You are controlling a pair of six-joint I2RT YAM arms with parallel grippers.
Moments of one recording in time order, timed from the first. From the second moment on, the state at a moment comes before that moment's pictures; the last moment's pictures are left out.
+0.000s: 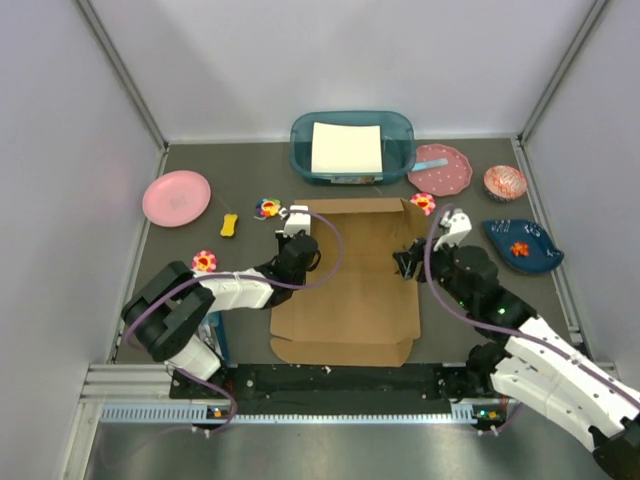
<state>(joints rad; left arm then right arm) -0.79 1.56 0.64 0.46 -0.74 -0.29 0.65 0.70 0.49 -0.09 0.14 0.36</state>
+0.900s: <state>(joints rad) -0.79 1.56 0.61 0.53 -0.73 -0.27 0.04 1.16 0.58 0.14 0.01 0.74</state>
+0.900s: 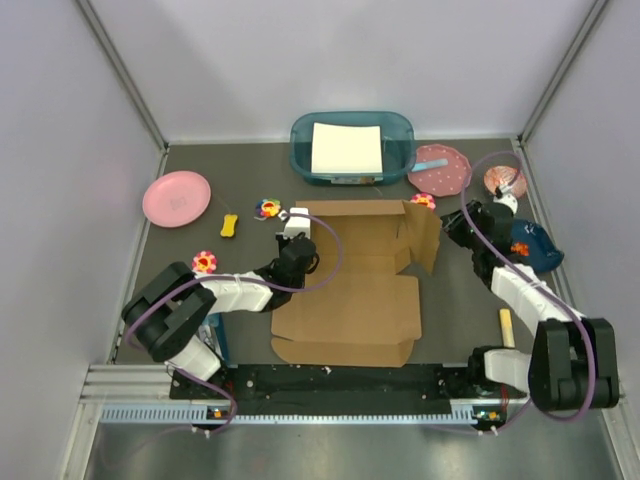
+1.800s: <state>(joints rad) -0.79 1.56 0.61 0.53 -0.72 -0.26 0.30 1.10 0.43 0.28 -0.14 0.45</state>
